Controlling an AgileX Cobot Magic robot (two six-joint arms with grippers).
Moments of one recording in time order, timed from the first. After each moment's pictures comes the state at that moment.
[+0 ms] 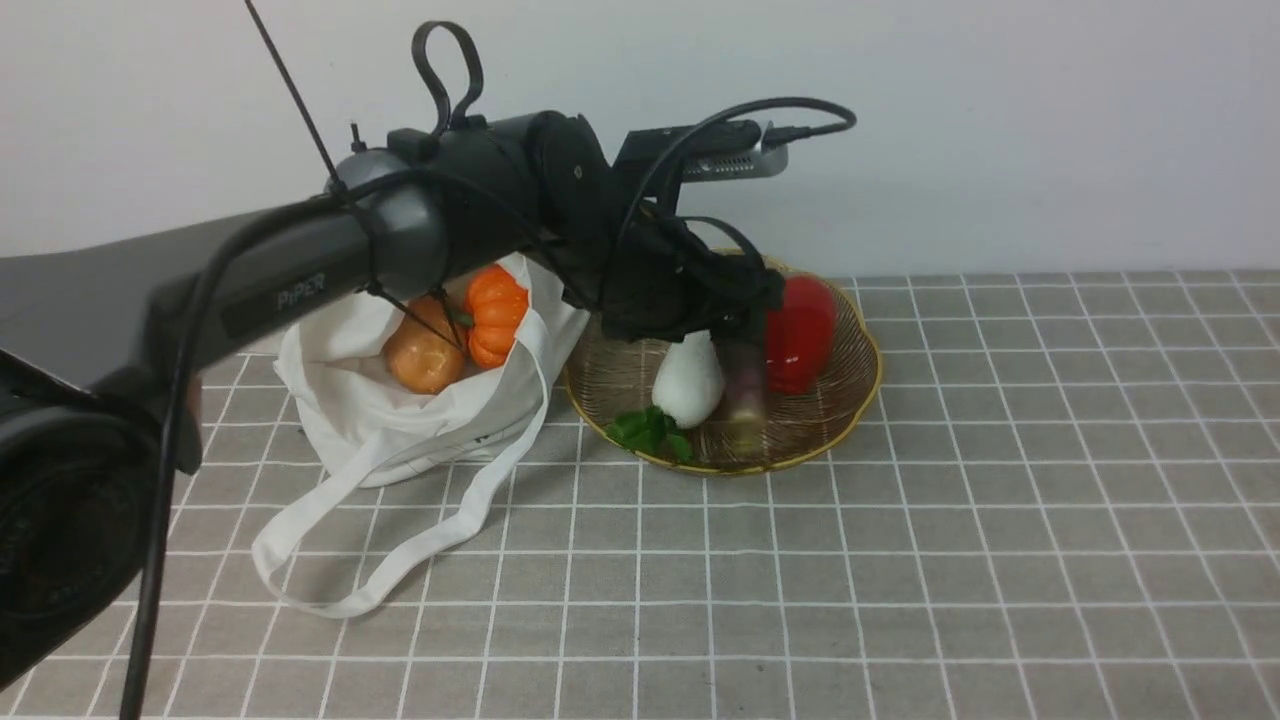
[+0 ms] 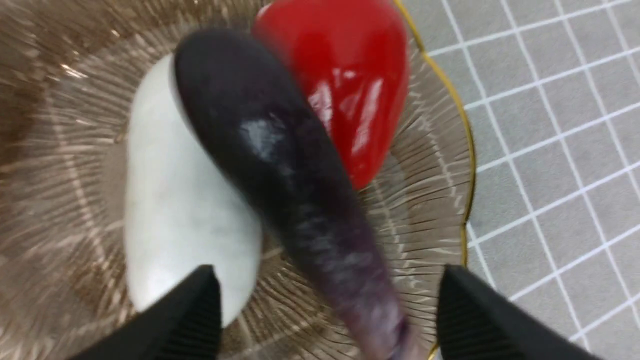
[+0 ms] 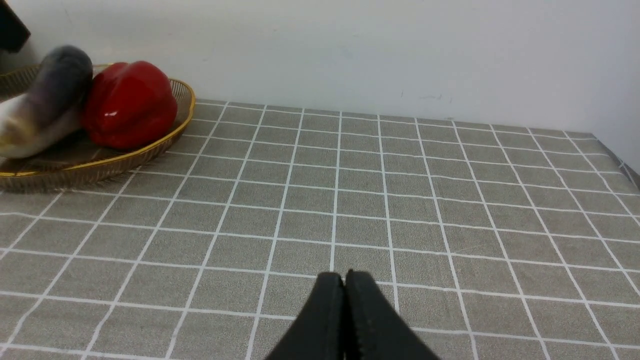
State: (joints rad) right arm -0.01 -0.01 0.03 0.00 0.36 -0.07; left arm -0.49 2.10 -1.71 -0.44 0.60 0.06
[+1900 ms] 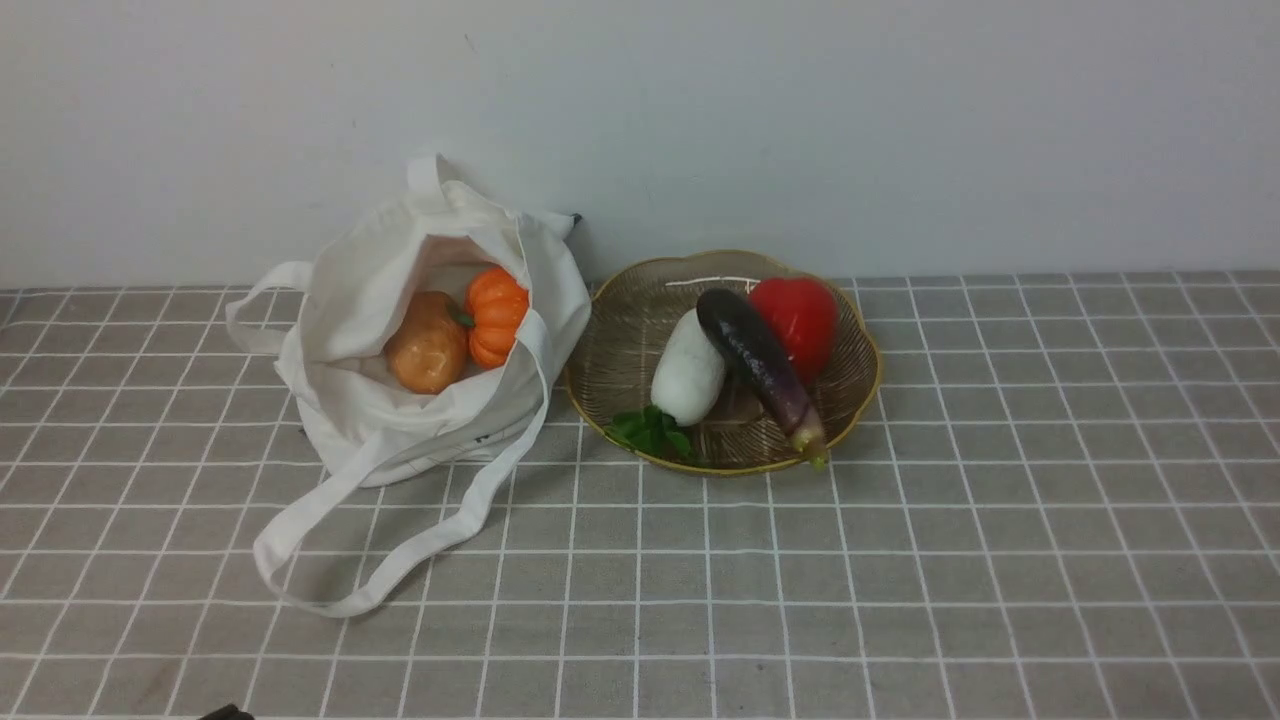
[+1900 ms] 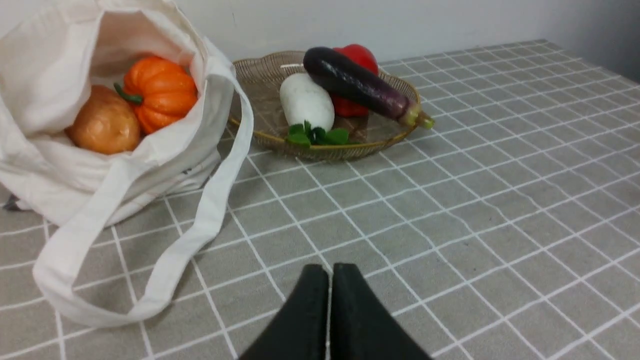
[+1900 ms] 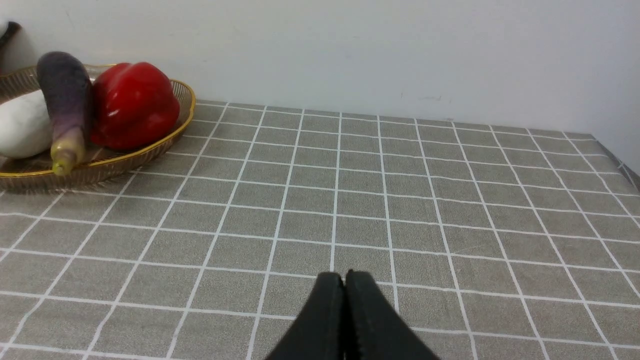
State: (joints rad) right arm -0.01 -0.01 0.03 0.00 0.36 -0.07; left arm -0.49 0.11 -0.06 -0.25 0.28 0.11
